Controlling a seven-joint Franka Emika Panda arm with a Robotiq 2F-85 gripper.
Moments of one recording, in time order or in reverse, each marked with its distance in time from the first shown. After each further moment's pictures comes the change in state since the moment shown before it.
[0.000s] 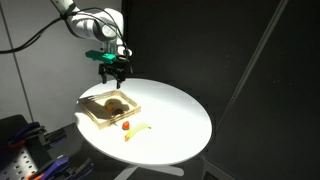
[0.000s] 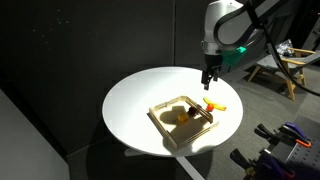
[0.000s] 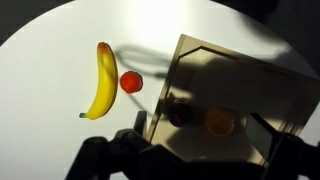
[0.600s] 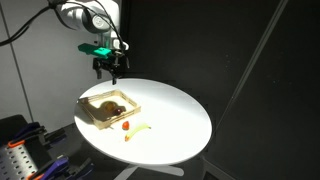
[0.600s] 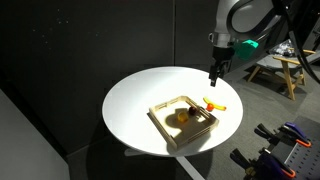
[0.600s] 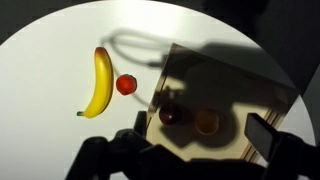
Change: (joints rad) arm -0.015 -0.148 0.006 -0.105 0.065 -0.005 -0.092
